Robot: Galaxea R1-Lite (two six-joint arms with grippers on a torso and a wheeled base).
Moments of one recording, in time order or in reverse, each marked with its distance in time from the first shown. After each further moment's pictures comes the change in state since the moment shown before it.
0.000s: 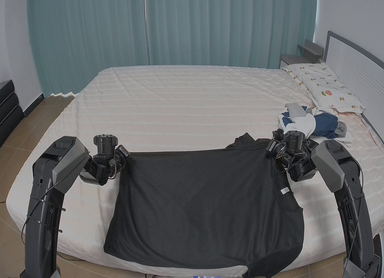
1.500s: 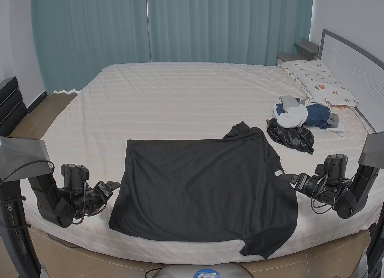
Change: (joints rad) left arm -0.010 -0.500 1.080 -0.356 -0.193 -0.056; right arm 0.013 -0.687 1.317 -0.359 0.174 0.043
